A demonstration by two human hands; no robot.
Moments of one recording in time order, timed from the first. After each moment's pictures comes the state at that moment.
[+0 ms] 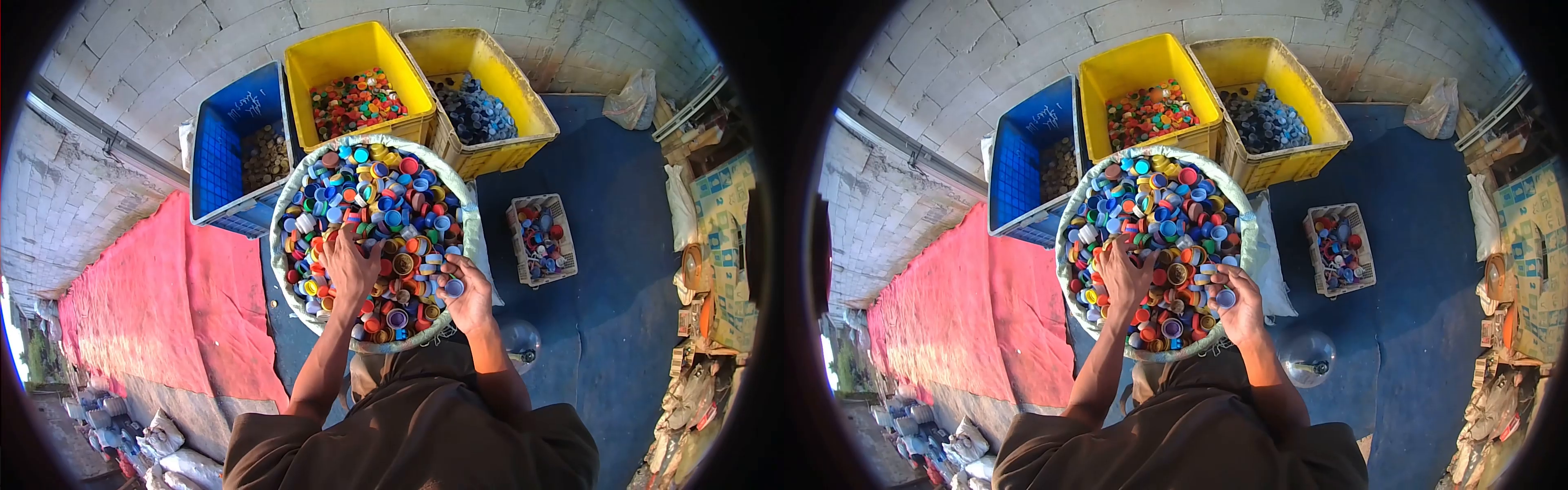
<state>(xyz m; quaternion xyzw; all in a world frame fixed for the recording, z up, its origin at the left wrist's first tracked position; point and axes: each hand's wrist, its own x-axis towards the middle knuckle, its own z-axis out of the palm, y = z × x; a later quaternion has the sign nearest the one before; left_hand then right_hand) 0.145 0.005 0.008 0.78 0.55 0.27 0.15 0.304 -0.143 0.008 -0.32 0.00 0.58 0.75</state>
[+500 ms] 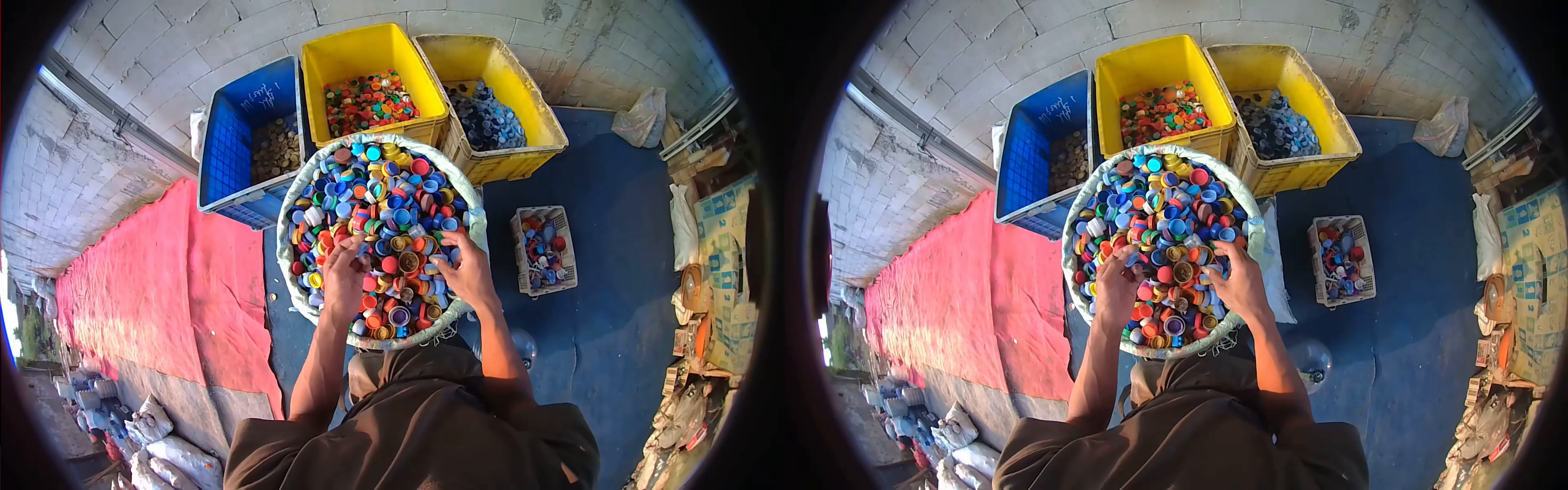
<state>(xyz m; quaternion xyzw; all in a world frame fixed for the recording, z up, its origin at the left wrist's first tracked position) 0.115 -0.011 0.032 0.27 0.37 0.46 0.76 0.327 -0.102 0.018 -0.70 -0.52 0.22 0.44</state>
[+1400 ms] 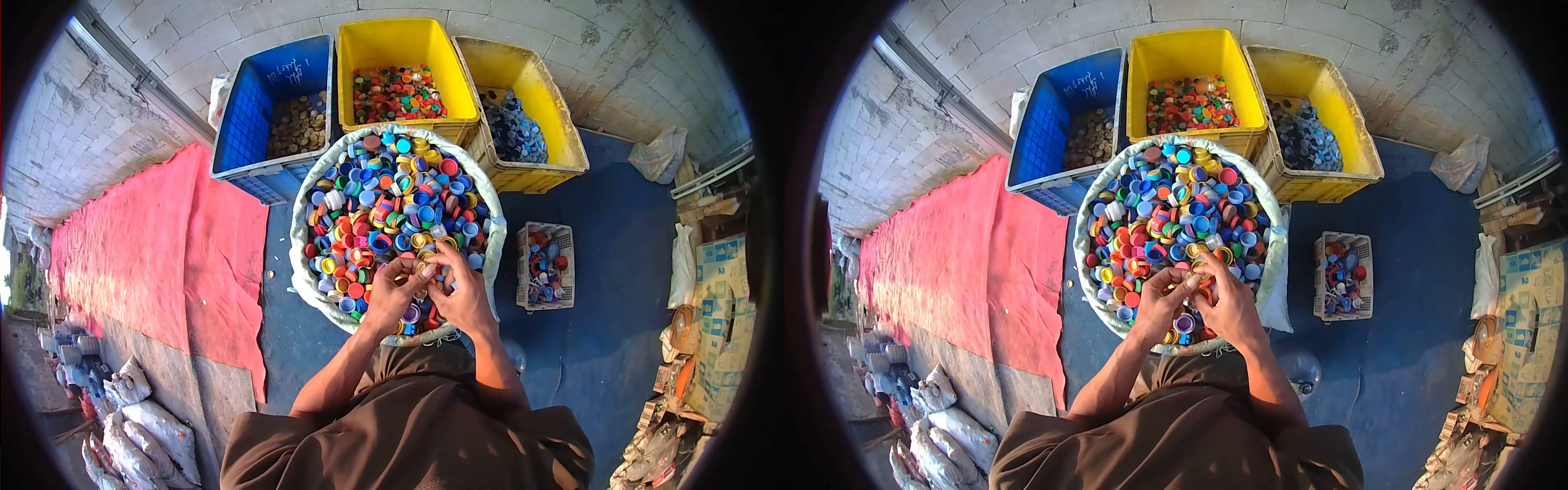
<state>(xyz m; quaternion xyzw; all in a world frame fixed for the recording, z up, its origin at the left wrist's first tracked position) 0.137 -0.059 0.051 0.42 0.42 0.33 0.73 0.280 -0.108 0.066 -0.62 -0.59 0.30 0.42</state>
